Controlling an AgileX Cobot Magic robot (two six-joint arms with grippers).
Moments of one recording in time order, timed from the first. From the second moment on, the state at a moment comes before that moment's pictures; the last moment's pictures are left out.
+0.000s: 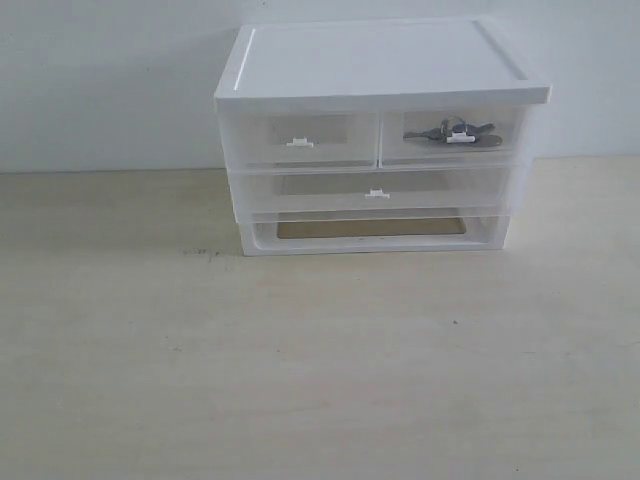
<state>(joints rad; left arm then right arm) 0.10 0.32 -0.32 0.64 -0.79 -0.89 -0.01 0.07 -0.10 -0.11 -0.66 0.40</state>
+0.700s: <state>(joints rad) 0.01 1.50 -0.62 1.02 -1.21 -0.65 -0.01 1.07 -0.43 -0.55 -0.72 0.67</state>
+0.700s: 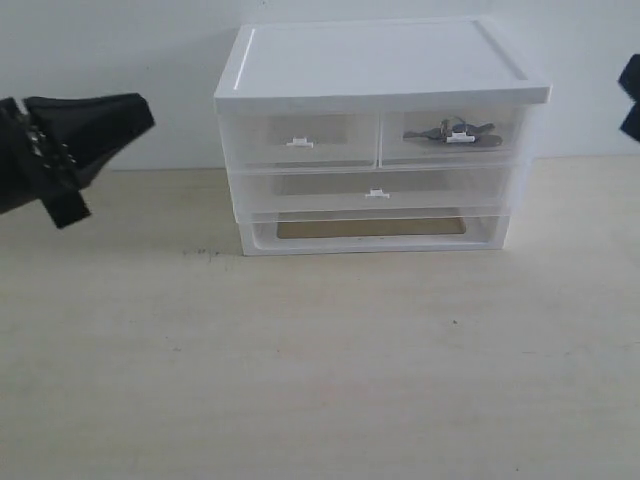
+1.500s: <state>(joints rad) -0.16 1.94 -0.96 1.03 -1.05 -0.50 -0.01 1.76 -0.98 -1.10 -0.74 1.54</state>
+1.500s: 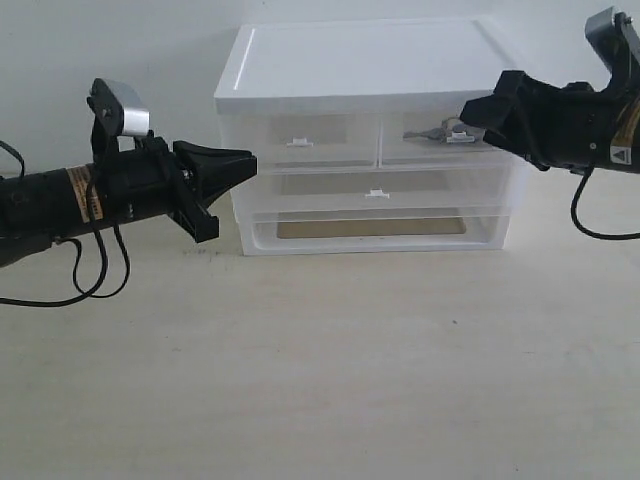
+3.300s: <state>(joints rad) -0.16 2.06 -1.14 0.95 -0.97 -0.48 0.05 1.89 -1.01 -1.02 -0.77 1.55</state>
